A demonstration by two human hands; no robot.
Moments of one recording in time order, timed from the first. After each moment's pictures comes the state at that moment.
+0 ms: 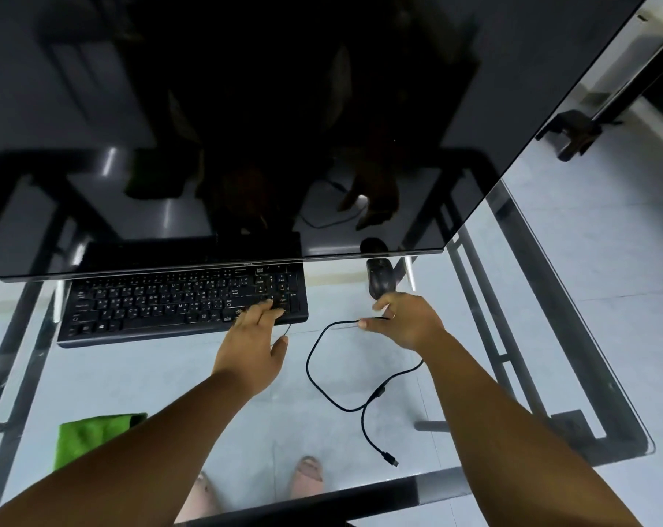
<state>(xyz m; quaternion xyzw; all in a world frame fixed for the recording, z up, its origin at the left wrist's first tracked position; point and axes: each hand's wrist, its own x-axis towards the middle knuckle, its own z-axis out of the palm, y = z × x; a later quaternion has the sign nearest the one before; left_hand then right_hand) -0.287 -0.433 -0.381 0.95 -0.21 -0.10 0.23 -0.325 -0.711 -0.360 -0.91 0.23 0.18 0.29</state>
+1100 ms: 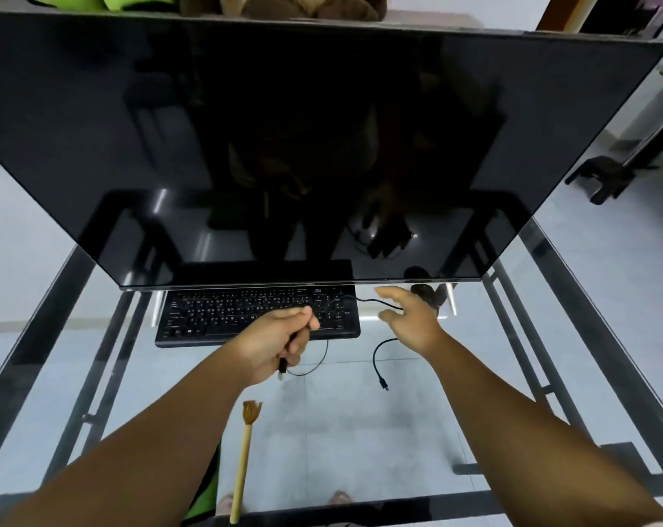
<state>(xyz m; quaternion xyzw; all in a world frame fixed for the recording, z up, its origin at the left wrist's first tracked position) -0.276 -0.372 -0.271 0.61 0.02 -0.41 0.68 -0.304 -0.633 -0.324 -0.88 0.17 0.06 0.43</state>
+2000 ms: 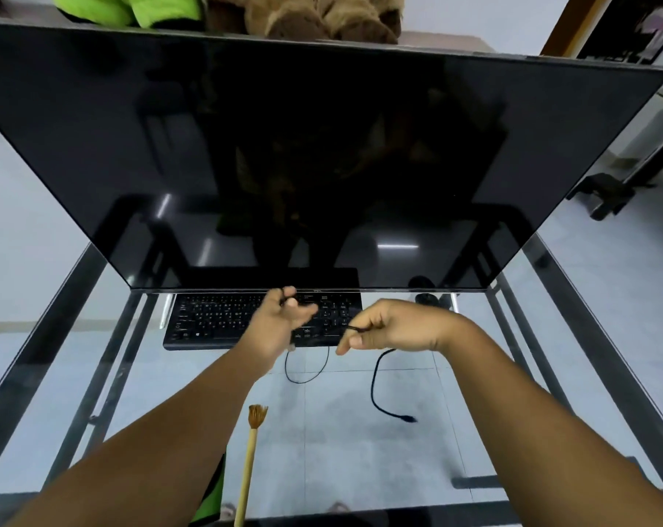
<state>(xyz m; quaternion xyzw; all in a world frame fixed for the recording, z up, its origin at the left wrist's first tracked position) -0.256 -0.372 -0.286 0.69 0.06 -0.25 0.67 -0.311 -0.588 -0.207 -0.84 -0.10 0.33 0.41</state>
